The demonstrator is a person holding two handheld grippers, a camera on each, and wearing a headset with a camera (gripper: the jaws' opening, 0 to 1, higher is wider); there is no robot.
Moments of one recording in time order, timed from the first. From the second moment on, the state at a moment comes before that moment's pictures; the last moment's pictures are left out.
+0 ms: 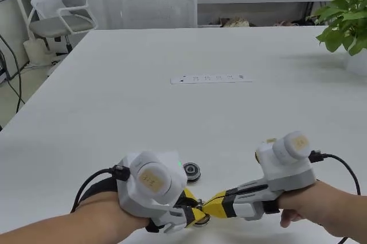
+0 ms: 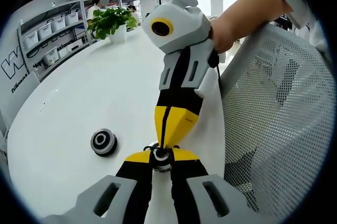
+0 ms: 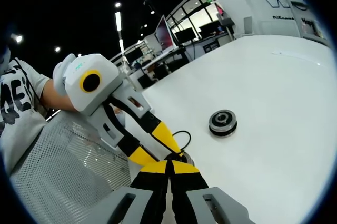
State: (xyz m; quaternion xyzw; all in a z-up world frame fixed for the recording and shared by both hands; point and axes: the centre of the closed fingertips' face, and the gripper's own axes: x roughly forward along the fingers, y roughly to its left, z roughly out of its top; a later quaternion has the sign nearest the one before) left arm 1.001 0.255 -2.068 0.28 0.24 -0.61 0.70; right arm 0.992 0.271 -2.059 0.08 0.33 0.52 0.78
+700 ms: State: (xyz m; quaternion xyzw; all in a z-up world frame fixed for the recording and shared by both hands) left arm 1.001 0.255 -2.067 0.27 0.25 -0.61 0.71; right arm 1.000 0.257 -2.066 0.06 0.33 0.50 0.80
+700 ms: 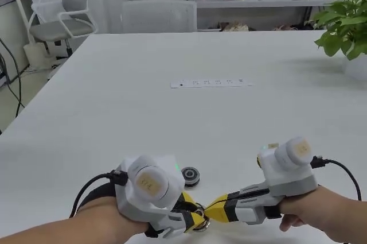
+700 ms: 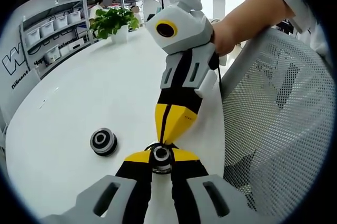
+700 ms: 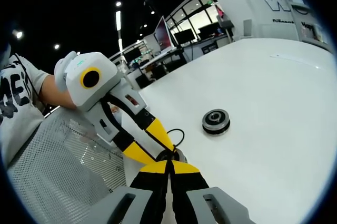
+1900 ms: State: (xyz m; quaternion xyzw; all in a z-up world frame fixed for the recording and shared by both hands) left arm 0.994 0.262 -2.034 0.24 0.24 -0.62 0.71; right arm 1.004 0.252 -2.058 0.08 0.32 0.50 0.80
